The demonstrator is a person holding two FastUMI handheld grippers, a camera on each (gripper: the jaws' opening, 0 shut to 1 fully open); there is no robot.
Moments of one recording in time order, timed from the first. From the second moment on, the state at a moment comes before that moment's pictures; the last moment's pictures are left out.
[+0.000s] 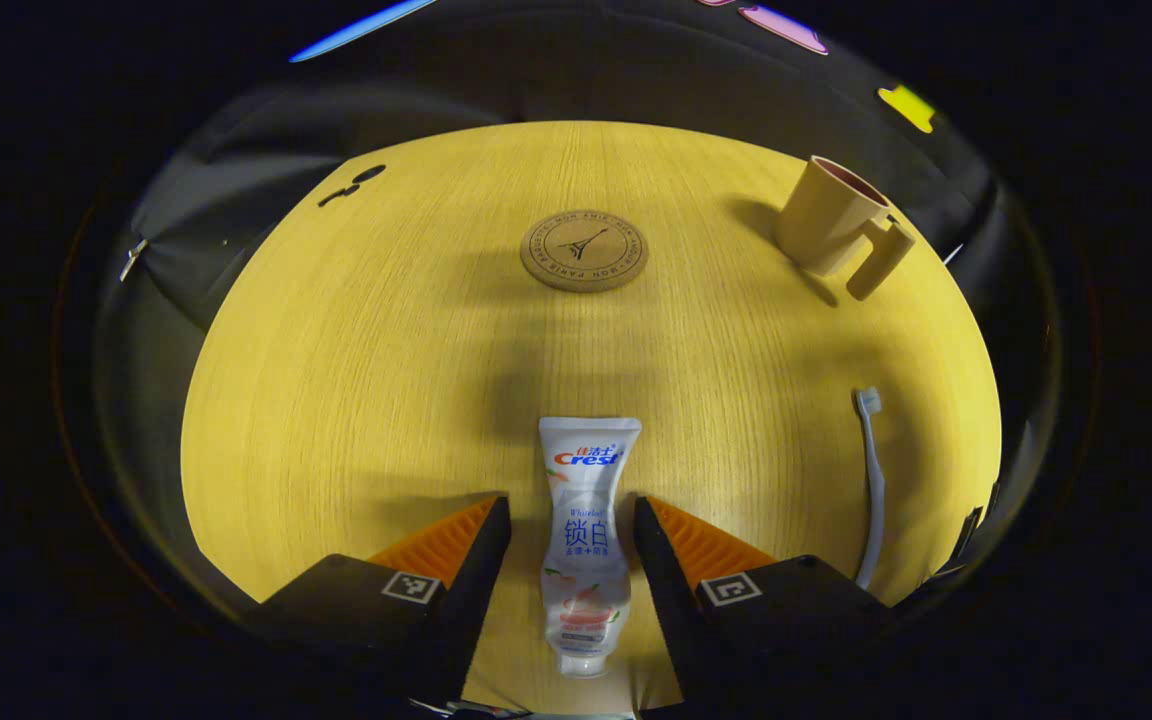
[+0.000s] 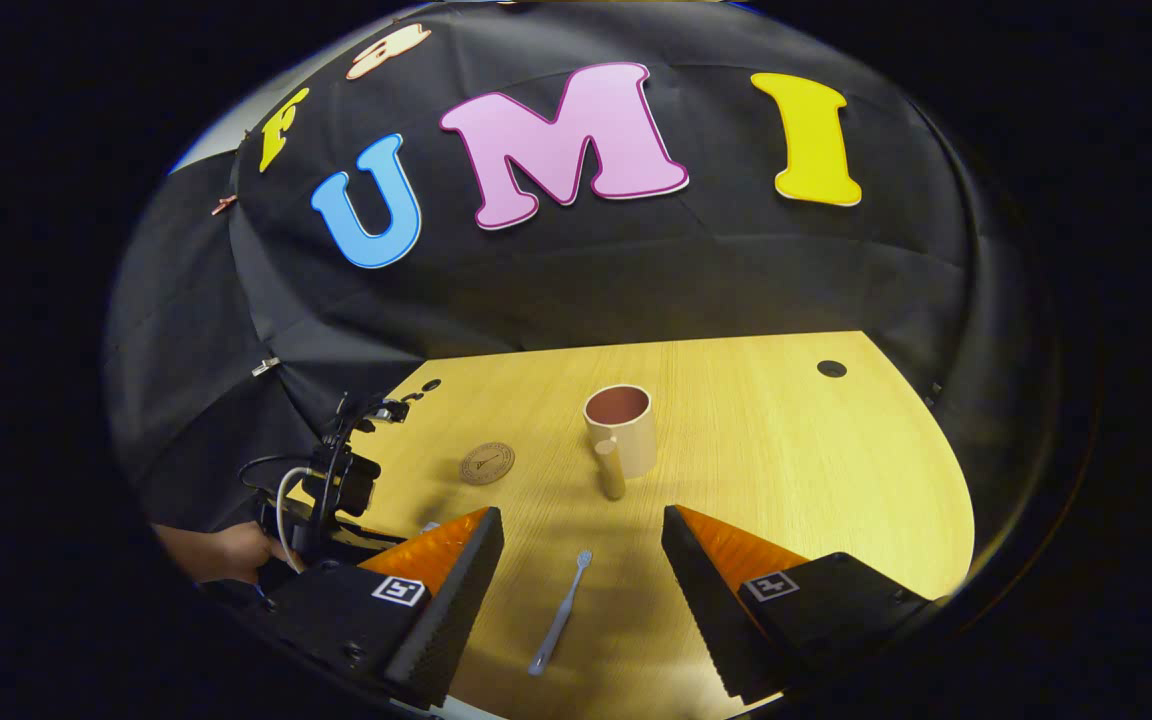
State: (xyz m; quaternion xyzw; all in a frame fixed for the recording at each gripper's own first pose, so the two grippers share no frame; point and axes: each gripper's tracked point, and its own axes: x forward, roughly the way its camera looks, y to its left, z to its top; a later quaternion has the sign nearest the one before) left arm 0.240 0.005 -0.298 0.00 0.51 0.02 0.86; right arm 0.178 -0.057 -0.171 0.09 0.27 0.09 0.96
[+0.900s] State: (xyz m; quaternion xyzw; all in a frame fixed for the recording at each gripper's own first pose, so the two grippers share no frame) left arm 0.241 0.000 -0.300 -0.03 0.47 -0.02 0.88; right arm 0.145 -0.012 -0.286 0.01 0.45 0.07 0.89
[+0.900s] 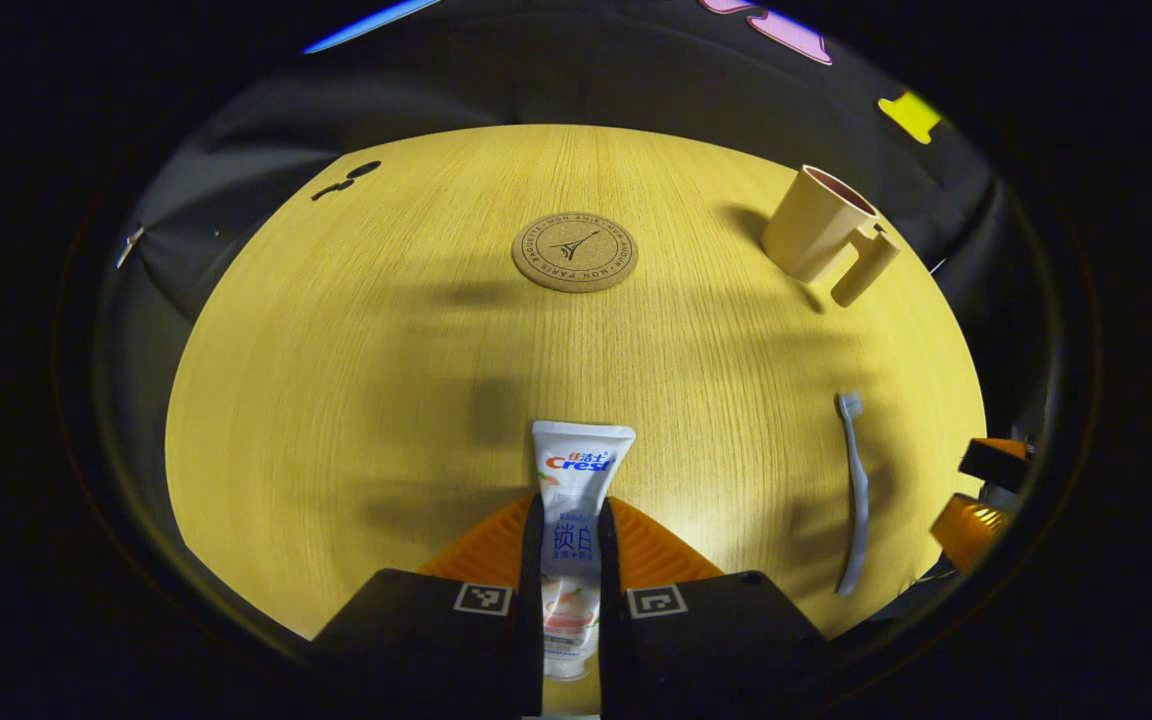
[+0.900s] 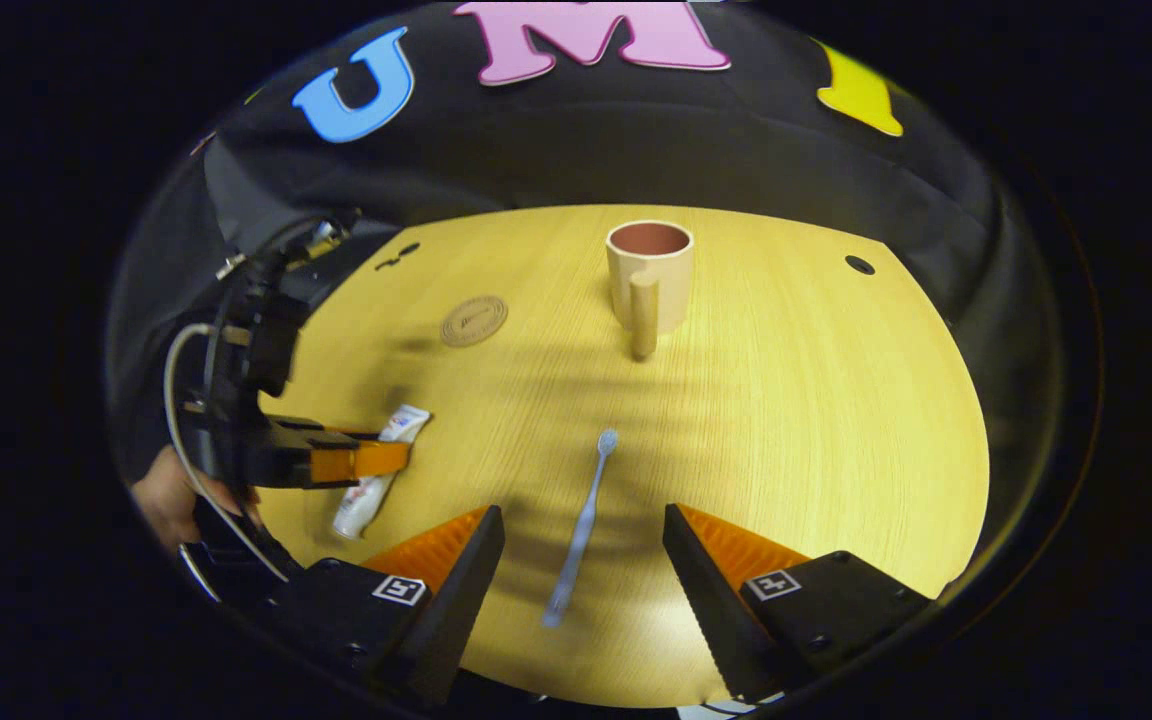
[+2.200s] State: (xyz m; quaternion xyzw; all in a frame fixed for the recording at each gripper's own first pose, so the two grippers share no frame) left arm 0.237 0.001 -0.300 -0.03 0.48 -0.03 0.88; right arm 0.150 0.013 -0.355 0.05 0.53 0.06 0.85
